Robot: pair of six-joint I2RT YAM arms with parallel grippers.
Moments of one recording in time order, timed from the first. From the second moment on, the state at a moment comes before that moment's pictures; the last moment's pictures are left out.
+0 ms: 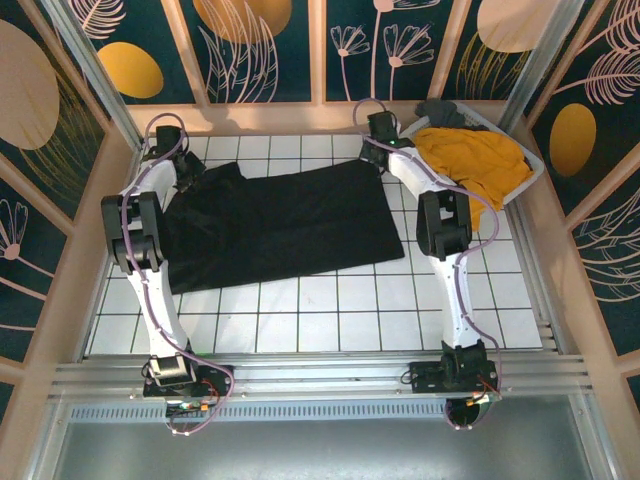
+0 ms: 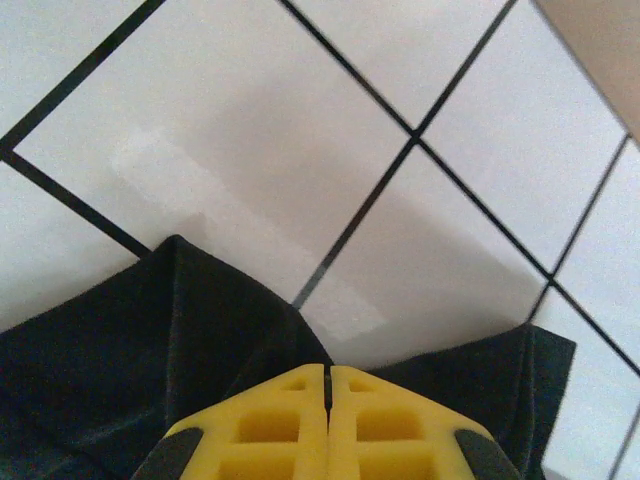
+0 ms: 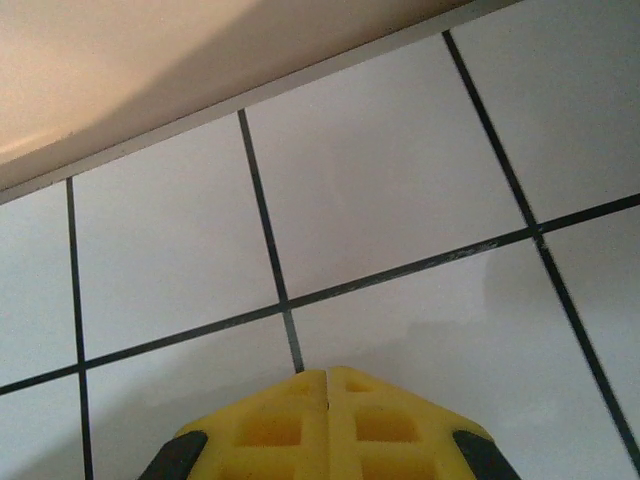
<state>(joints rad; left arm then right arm) 0.11 2.21 1.75 -0.47 0.07 -0.69 0.30 2.46 2.15 -0.48 0.17 0.52</state>
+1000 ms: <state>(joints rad) 0.07 1.37 1.06 -0.48 -0.02 -0.78 0.28 2.00 1.46 -0.33 0.12 0.54</state>
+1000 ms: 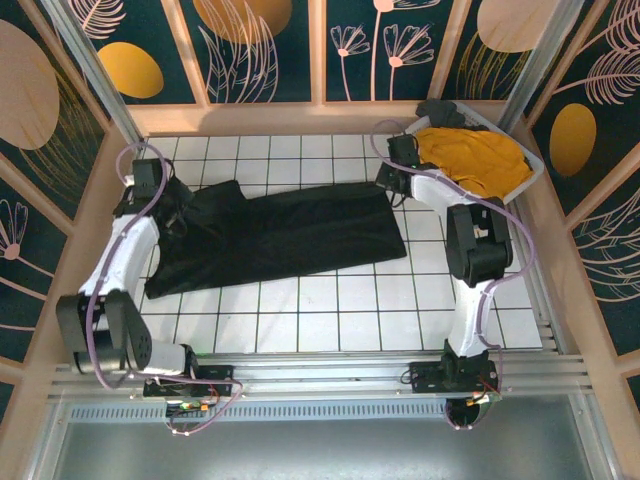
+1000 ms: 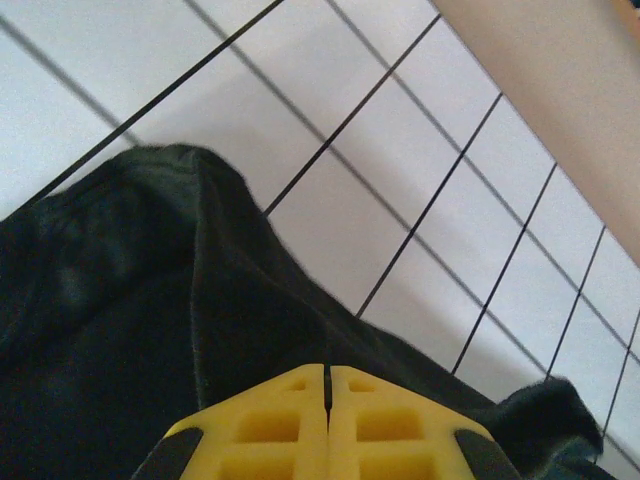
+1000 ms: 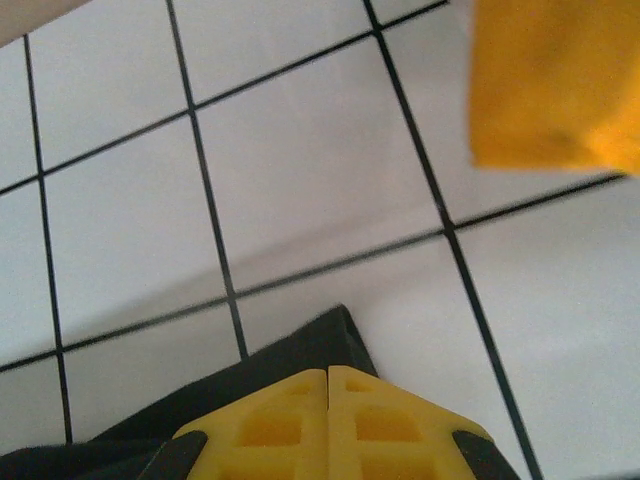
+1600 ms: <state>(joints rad) 0.07 0.98 0.64 -0.66 -0.03 -0.99 0.27 1.88 1.20 -0.30 0.12 0.55</state>
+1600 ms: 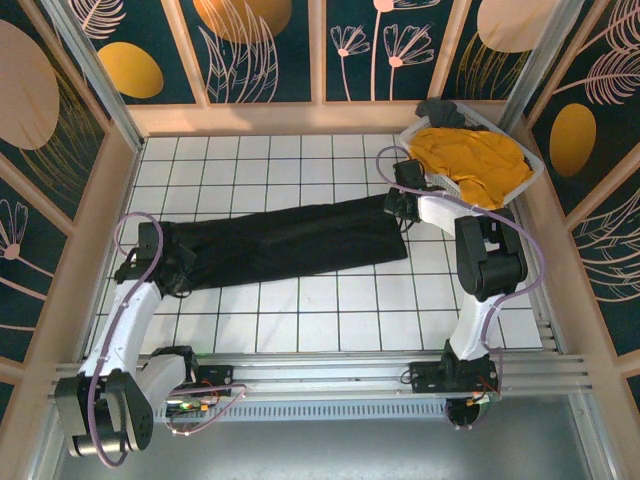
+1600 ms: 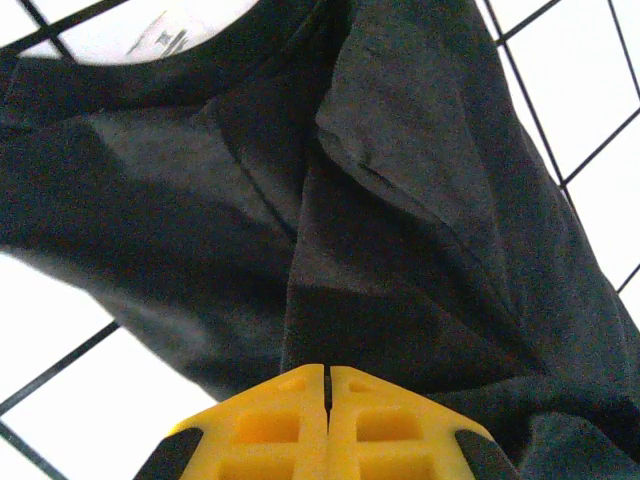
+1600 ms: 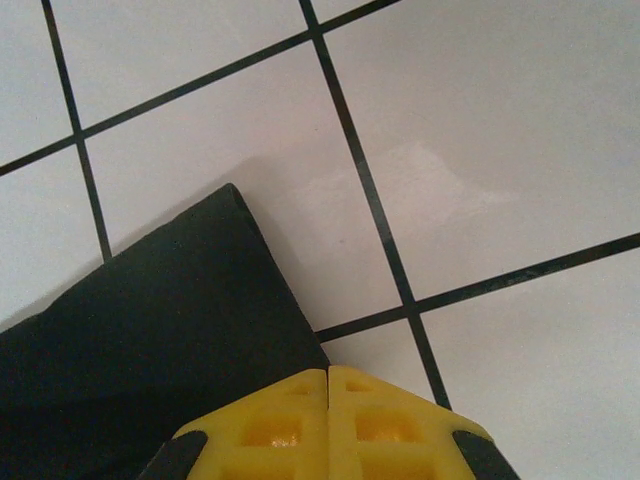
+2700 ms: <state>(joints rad) 0.07 0.95 0.64 -0.82 -0.21 -1.07 0.34 1.65 0.96 -0.31 0.21 0.62</state>
